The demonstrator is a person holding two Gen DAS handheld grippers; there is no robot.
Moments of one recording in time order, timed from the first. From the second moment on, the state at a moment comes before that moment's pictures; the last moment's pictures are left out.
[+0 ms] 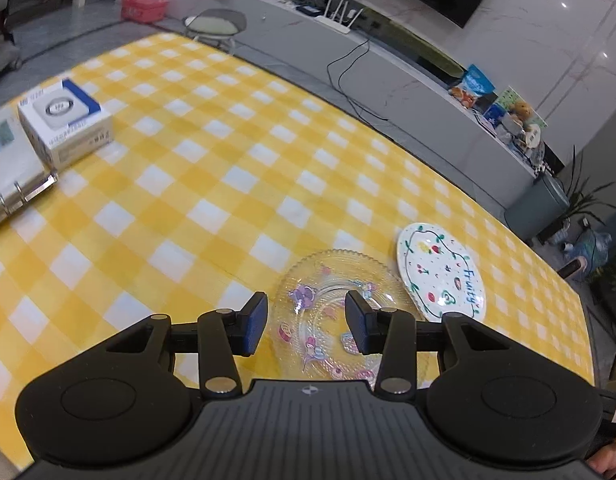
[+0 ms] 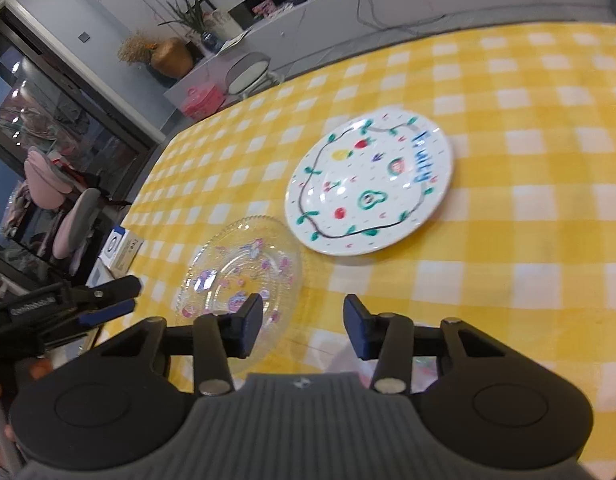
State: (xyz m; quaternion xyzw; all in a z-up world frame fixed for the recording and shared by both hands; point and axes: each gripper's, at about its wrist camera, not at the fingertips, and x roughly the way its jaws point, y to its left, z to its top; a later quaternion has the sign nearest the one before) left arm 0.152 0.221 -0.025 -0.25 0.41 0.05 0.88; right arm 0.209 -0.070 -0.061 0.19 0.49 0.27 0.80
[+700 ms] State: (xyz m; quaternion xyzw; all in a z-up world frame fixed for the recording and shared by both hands) left arm 0.165 0.227 -0.071 -0.27 0.43 0.03 0.86; right arm 0.233 -0.047 -0.090 0.23 0.51 0.28 0.78
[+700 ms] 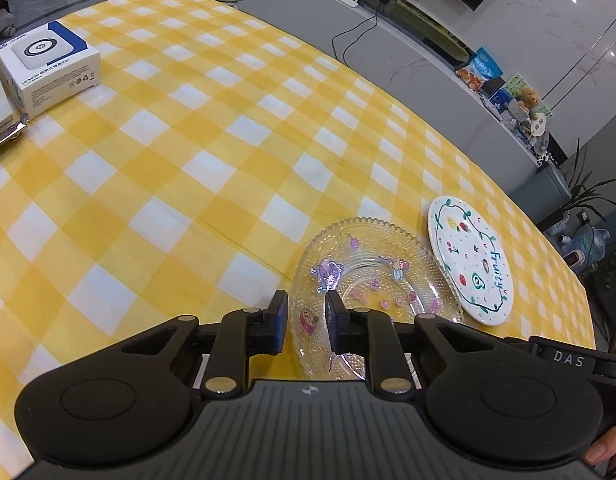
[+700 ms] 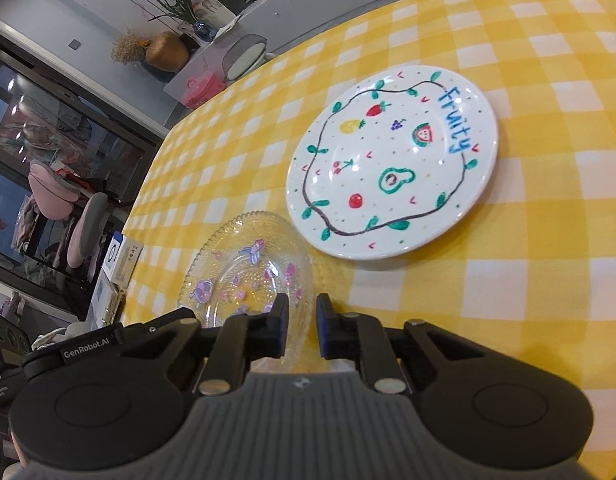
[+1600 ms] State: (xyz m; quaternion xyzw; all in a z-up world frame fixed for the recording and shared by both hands) left arm 0.156 0.200 -0.035 -0.27 0.41 0.01 0.87; right arm 0.217 -0.082 -0.059 0.25 0.47 0.26 0.81
